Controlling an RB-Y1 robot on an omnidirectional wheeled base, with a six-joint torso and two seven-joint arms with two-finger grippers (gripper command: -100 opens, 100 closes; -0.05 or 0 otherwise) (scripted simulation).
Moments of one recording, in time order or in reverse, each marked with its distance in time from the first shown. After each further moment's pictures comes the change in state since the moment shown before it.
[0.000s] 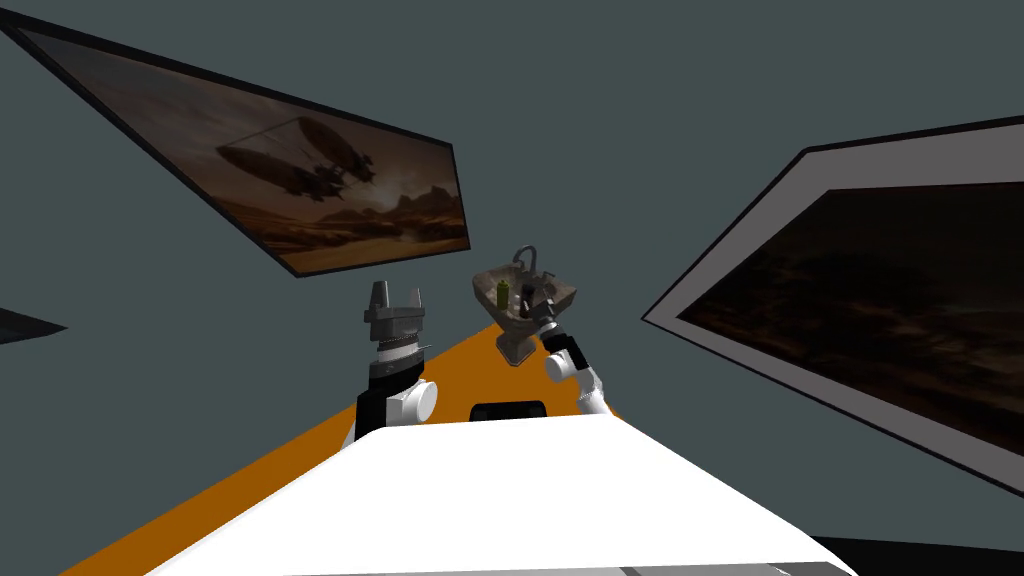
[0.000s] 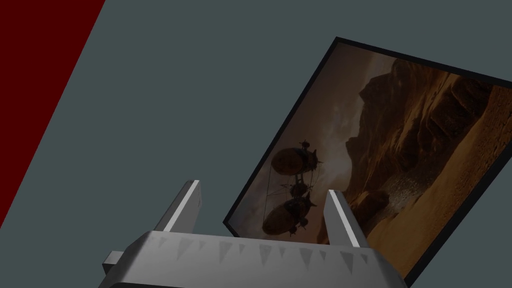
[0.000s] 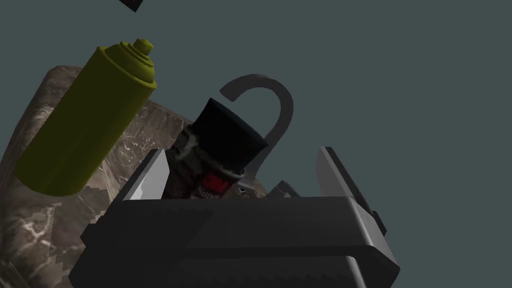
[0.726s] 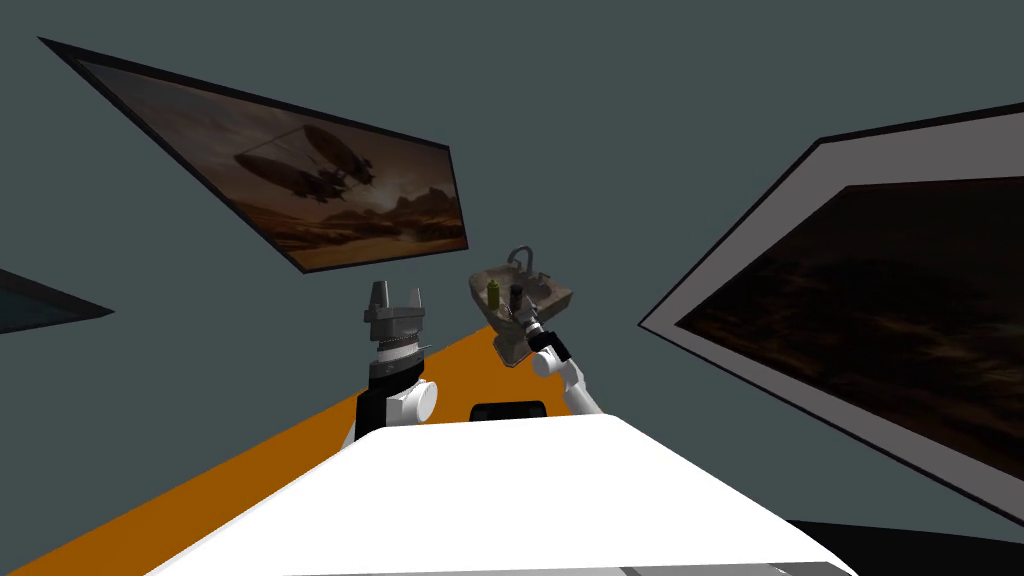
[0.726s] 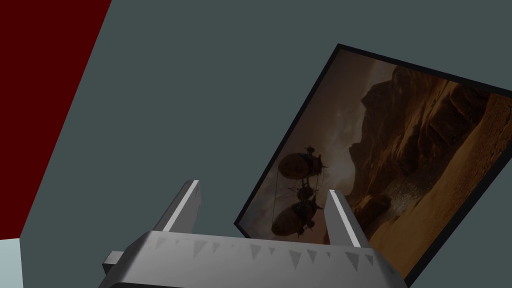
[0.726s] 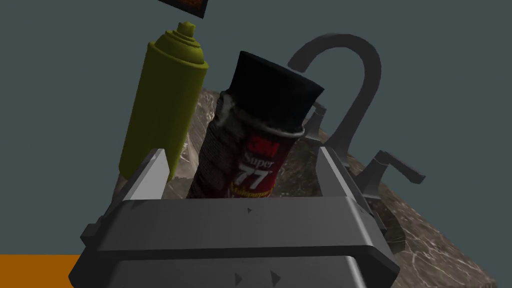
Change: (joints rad) left arm 0.000 0.000 0.000 0.000 0.000 0.000 0.000; right arm -0.096 0.038 0.092 0.123 -0.144 0.106 -0.175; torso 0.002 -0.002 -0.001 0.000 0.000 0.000
